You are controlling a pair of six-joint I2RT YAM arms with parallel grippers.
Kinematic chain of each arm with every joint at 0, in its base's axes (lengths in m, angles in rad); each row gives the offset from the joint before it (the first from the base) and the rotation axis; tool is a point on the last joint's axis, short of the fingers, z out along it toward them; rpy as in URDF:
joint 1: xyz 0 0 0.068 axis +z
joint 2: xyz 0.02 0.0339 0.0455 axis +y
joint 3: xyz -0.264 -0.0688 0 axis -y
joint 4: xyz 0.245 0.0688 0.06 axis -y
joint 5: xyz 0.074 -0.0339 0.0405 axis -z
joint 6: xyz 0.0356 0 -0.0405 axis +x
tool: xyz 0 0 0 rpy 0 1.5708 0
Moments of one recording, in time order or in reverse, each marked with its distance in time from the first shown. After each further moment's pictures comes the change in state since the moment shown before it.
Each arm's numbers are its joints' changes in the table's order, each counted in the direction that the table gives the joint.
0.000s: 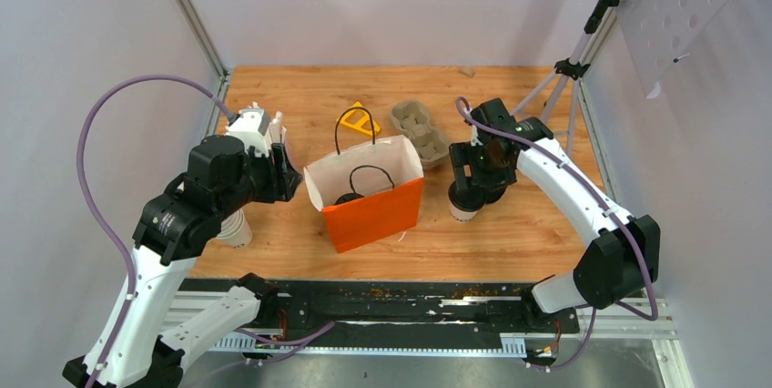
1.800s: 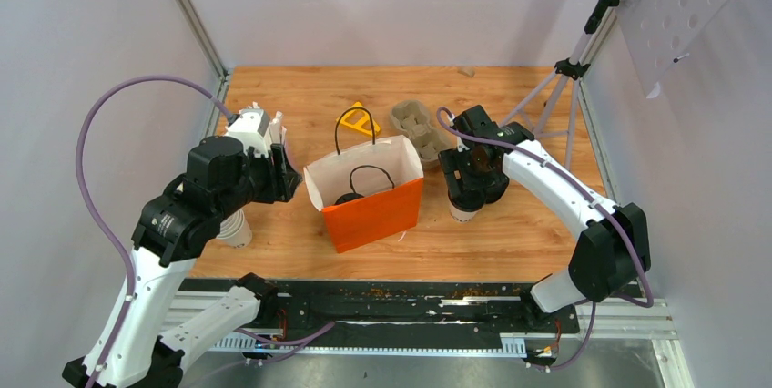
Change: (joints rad) left arm 0.000 -0.005 0.000 0.000 -0.001 0.009; right arm 0.080 0.051 -0.037 0.082 0.091 -0.045
